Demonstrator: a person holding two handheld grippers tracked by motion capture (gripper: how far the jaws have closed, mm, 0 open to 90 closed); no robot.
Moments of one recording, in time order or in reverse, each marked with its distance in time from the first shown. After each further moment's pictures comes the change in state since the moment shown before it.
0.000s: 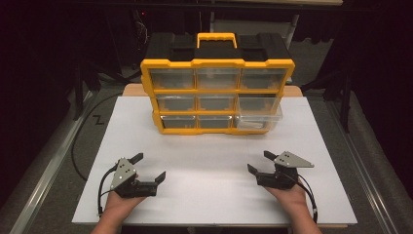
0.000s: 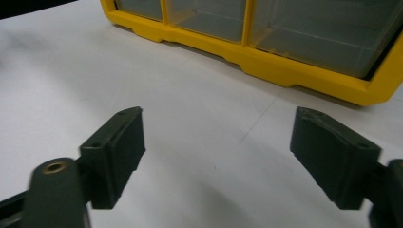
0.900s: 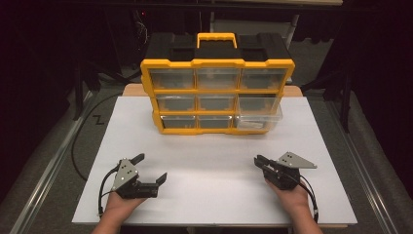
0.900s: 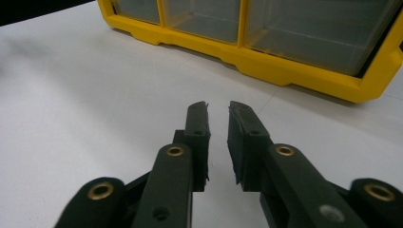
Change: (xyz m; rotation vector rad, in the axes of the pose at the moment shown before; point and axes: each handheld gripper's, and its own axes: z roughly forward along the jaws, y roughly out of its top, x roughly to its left) left arm -0.003 0.000 0.001 0.011 -0.005 0.022; right arm -0.002 -0.001 -0.004 -0.007 -0.004 0.017
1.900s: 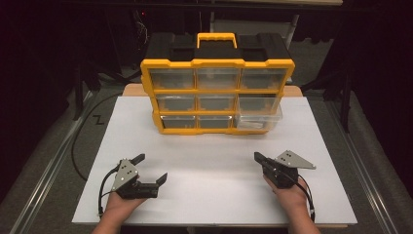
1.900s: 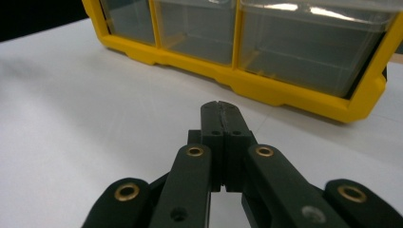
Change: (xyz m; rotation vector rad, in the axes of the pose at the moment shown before) left arm -0.001 0.000 0.000 -0.001 -0.010 -0.001; right arm 0.010 0.011 0.001 -0.056 -0.049 0.005
